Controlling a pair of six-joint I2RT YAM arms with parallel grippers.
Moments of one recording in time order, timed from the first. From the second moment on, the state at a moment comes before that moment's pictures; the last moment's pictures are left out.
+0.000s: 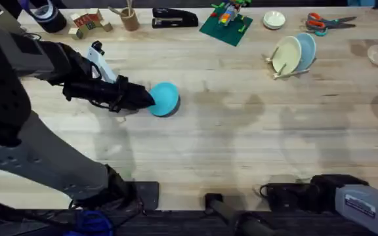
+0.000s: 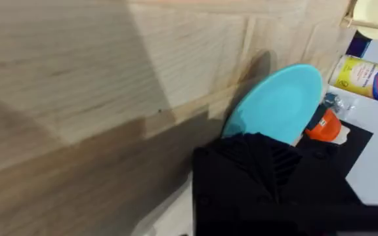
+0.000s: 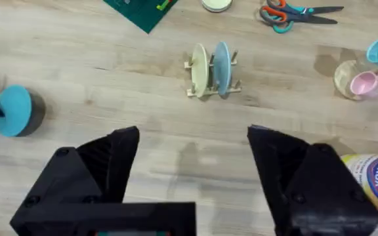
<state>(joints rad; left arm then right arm) 0.36 1.86 0.94 -0.88 0.89 0.22 0.00 1.15 1.84 -1.47 -0.03 -0.11</state>
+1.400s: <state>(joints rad) 0.36 1.86 0.94 -0.87 0.89 0.21 0.00 1.27 1.81 -1.54 -0.20 0.10</state>
